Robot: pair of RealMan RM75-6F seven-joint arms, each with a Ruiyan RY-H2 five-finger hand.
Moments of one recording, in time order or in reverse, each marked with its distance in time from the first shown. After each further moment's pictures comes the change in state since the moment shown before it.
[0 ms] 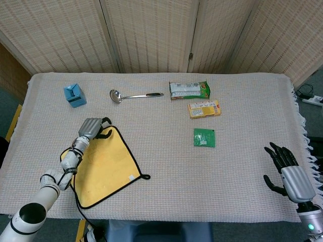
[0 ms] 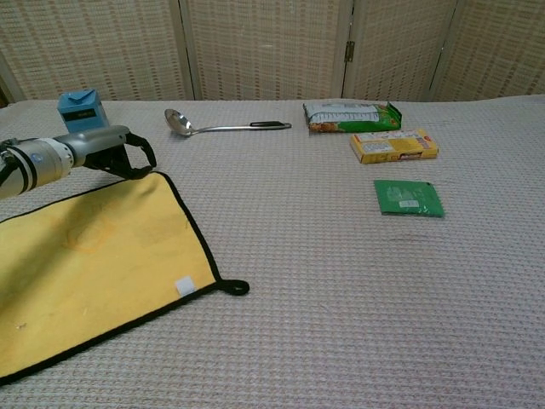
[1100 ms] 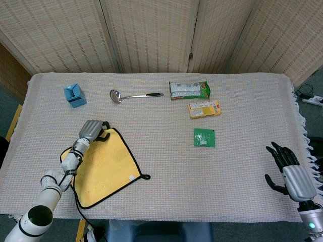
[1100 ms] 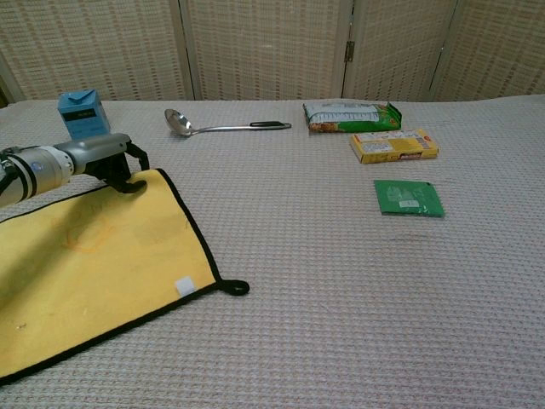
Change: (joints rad) left arm 0.008 -0.062 0.062 0.124 0.046 0.016 -0.094; right arm 0.001 0.002 0.007 0.008 0.019 -0.018 0.020
